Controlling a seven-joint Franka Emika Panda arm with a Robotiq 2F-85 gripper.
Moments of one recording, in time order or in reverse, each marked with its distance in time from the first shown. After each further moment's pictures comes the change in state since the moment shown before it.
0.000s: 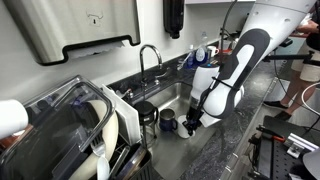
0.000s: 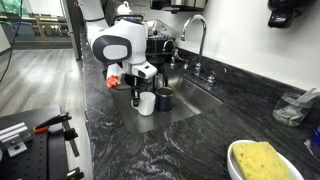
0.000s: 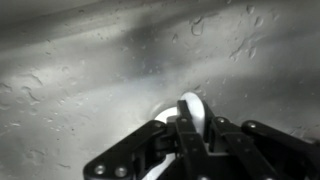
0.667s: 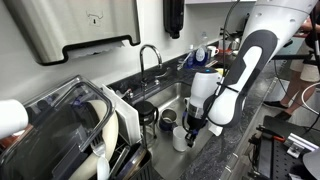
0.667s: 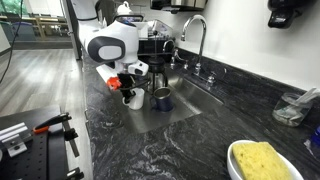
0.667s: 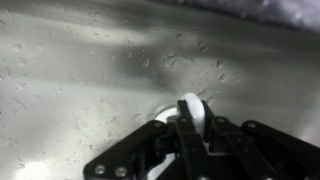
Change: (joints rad) arm -0.090 0.017 0.162 -0.014 -0.055 0.001 -0.296
